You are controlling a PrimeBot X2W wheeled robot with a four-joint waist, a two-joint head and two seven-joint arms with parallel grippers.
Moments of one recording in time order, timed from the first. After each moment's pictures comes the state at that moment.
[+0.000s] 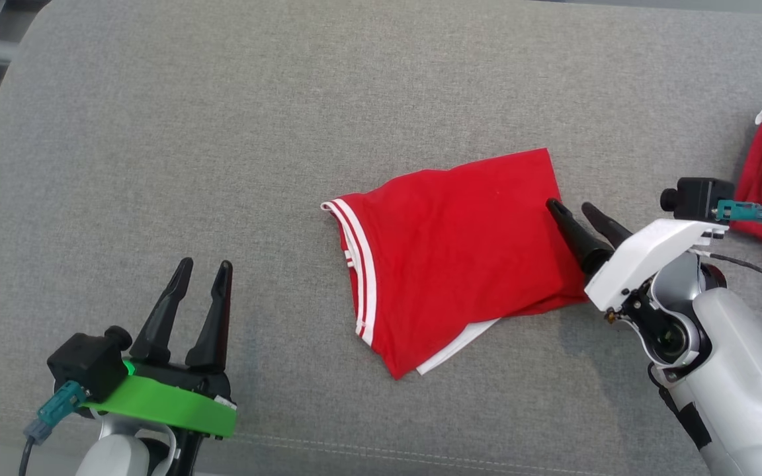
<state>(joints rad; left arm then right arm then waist) -0.07 0.13 -0.23 0.05 -0.52 -0.12 -0.25 -0.34 -0.22 0.33 0.29 0.80 0.01 0.19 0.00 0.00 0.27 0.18</state>
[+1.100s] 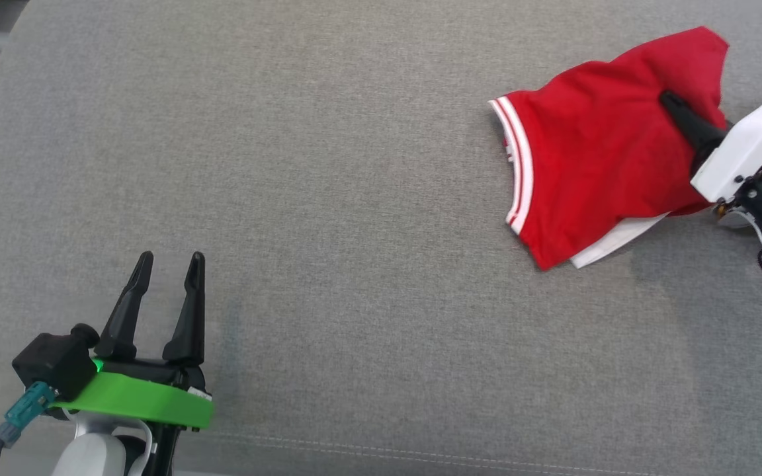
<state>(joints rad) -0.07 0.12 -0.16 0.05 -0.52 -0.12 -0.25 -0.56 -0.41 0.26 0.32 0.83 0.04 0.37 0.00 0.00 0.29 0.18</state>
